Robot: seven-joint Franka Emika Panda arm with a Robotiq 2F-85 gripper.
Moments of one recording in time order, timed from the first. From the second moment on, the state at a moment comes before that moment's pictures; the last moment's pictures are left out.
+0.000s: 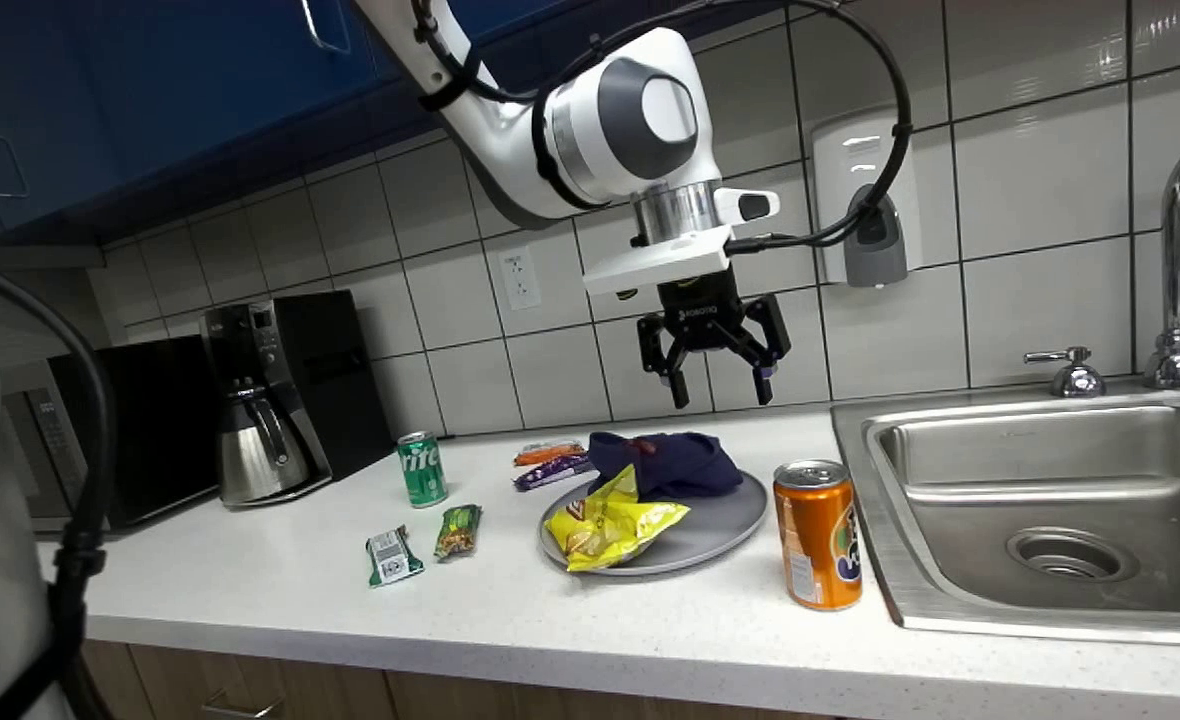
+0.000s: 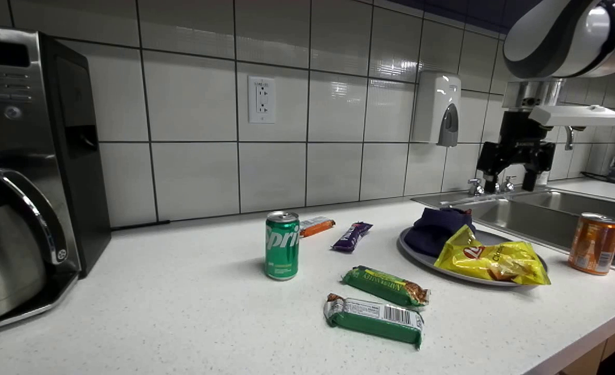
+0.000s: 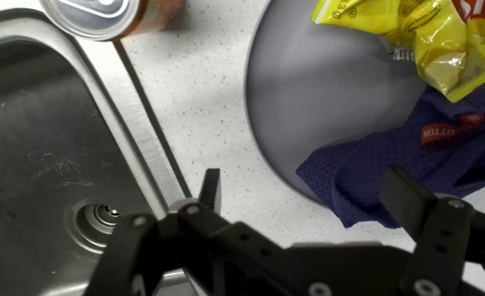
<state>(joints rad) -0.17 0.06 -0.21 -2.30 -0.04 2.45 -0.10</state>
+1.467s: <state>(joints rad) -0.08 0.34 -0.15 -2.07 0.12 2.36 0.32</state>
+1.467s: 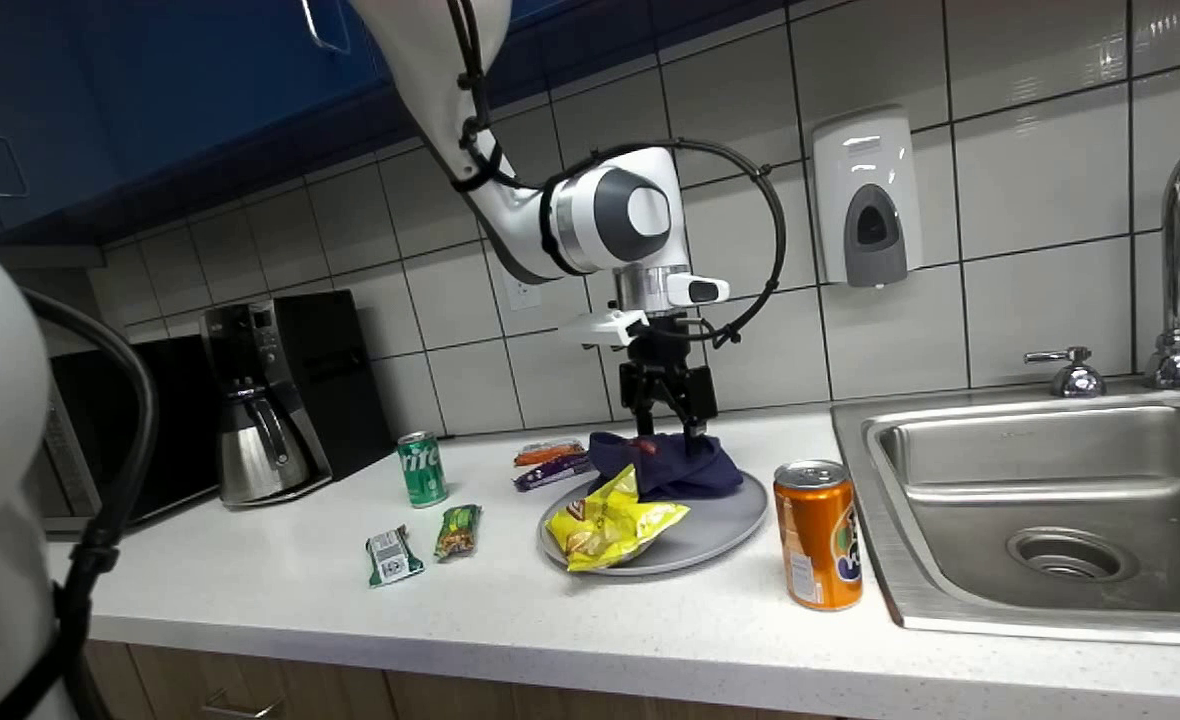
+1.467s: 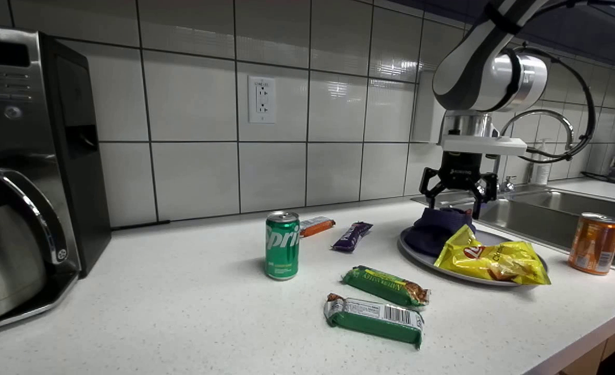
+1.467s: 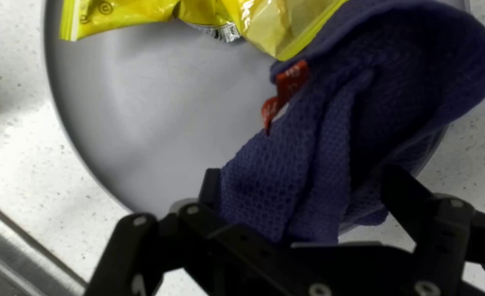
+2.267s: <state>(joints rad) -0.08 0.41 -0.15 -2.05 0.12 2.36 0.38</state>
